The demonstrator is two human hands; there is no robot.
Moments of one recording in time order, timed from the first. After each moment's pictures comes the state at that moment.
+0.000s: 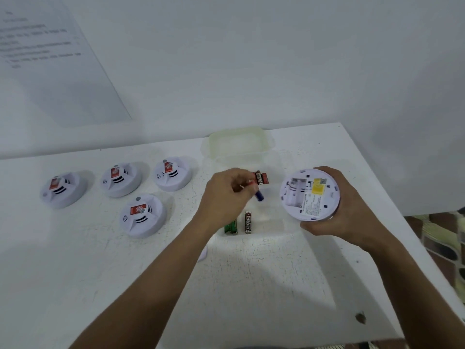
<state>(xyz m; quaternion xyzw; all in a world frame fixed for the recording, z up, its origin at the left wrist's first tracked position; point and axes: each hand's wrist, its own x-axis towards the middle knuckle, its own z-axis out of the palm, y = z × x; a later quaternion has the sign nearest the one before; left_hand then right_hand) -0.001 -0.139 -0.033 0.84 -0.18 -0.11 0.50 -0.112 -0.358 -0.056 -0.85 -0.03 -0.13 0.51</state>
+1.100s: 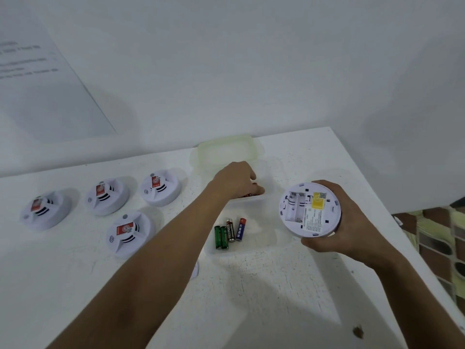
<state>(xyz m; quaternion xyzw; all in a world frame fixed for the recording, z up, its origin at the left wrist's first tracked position) 0.084 -0.216 -0.048 0.93 -0.29 -0.21 0.12 -0.123 -0.368 -0.054 -0.84 0.02 -0.11 0.53</state>
